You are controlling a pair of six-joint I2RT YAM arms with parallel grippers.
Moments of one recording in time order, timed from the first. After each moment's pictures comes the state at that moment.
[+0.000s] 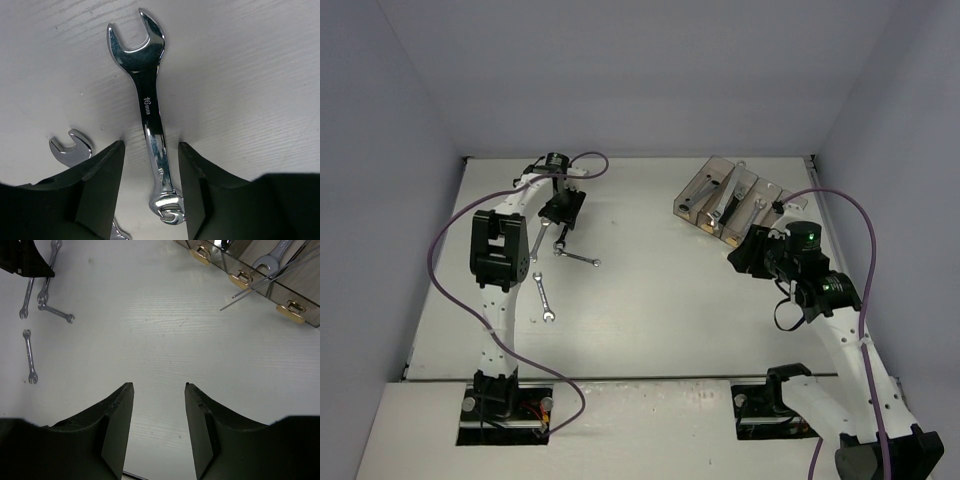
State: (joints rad) left arm -0.18 2.29 1.92 -0.83 0.09 0.17; right arm 0.17 0.86 0.85 -0.59 -0.20 0.37
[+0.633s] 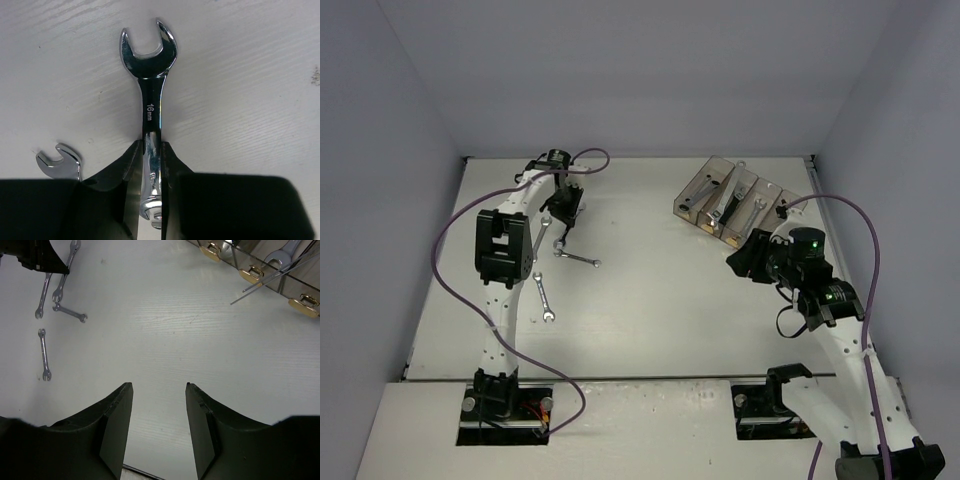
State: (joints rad) left arm -0.18 2.37 2.05 -0.90 0.15 0.15; right arm 0.17 0.80 0.82 -0.59 -0.23 0.41
